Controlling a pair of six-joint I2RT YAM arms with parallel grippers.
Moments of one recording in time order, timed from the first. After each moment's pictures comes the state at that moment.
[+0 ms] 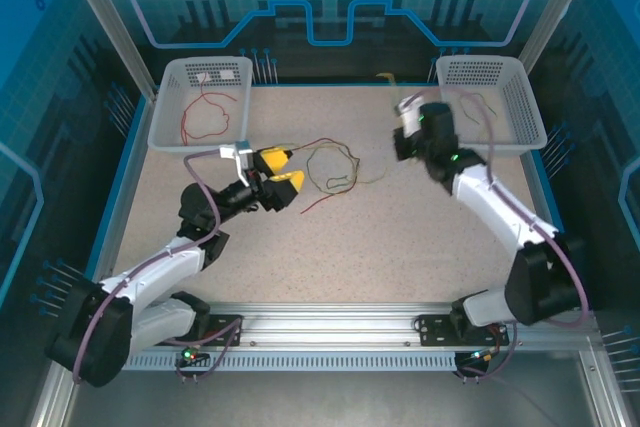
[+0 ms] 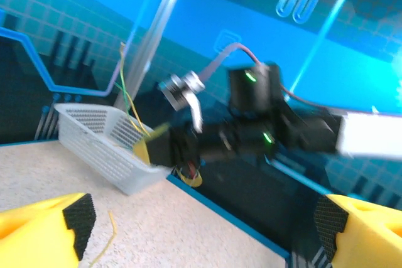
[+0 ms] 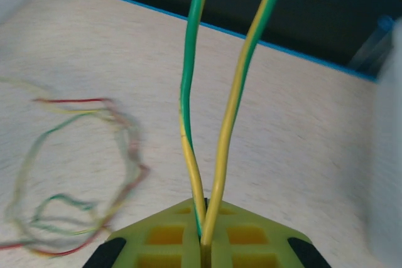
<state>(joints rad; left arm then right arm) -0.41 1.09 0.45 0.96 0.61 -0.63 0.22 1.45 1.16 -0.30 0.01 -0.08</state>
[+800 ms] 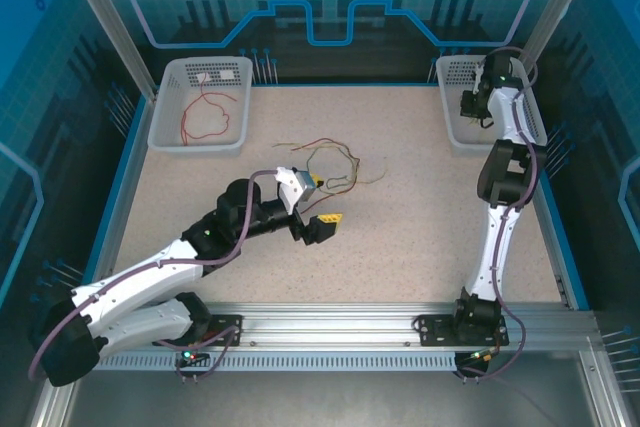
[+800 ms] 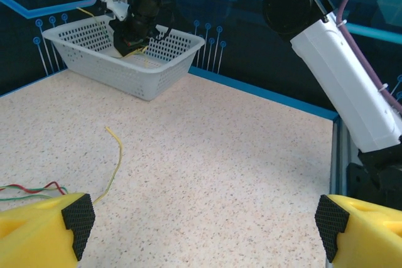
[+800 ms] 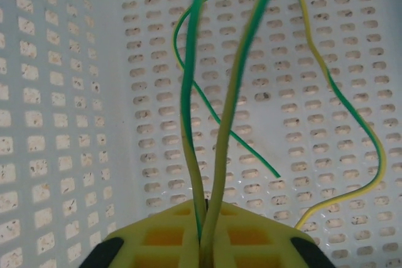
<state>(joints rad) -0.76 1.00 0.65 0.17 0.31 -0.06 -0.21 2.46 2.33 -0.89 0.00 -0.01</state>
